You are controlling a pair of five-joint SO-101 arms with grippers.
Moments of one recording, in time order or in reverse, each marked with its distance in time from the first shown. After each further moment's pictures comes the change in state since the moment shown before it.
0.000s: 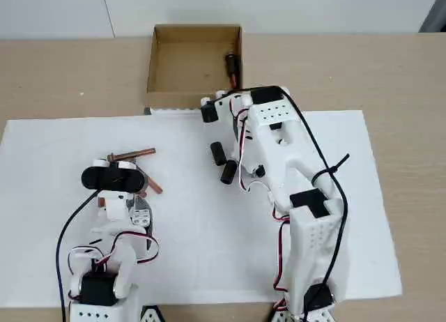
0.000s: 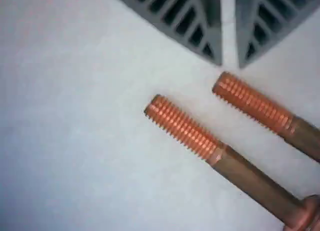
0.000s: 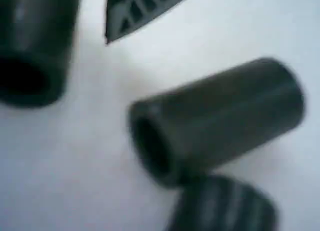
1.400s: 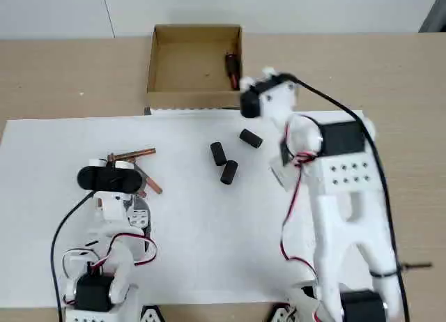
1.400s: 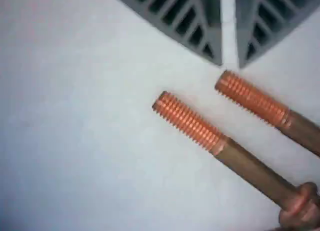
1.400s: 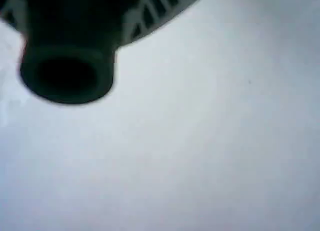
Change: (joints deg) left arm 0.1 0.0 -6.2 4.6 -0.1; right arm 8.1 -53.5 26.0 8.0 -2.3
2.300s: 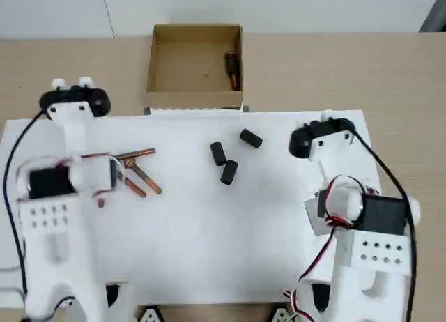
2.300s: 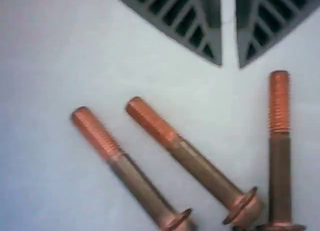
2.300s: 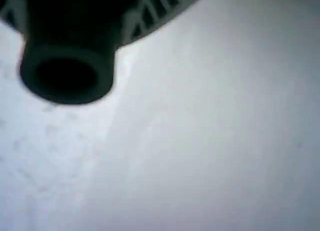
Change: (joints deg) left arm -14.1 70.4 -57.2 15.2 -5.3; right arm 14.8 -26.6 22.5 0.0 0.0
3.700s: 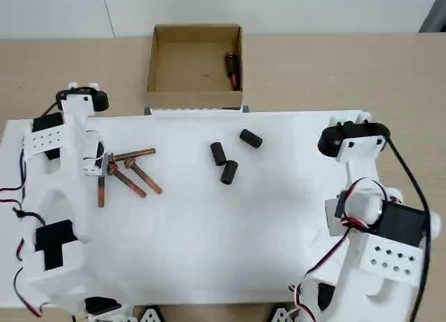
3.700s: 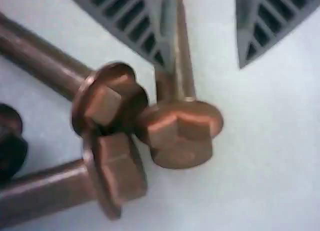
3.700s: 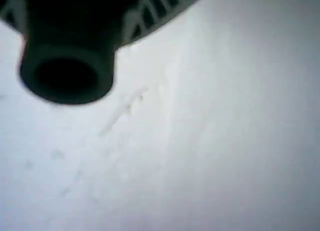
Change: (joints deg) left arm -7.3 44.0 -18.3 -7.6 -13.5; right arm 8.9 -1.1 0.1 0.0 0.0
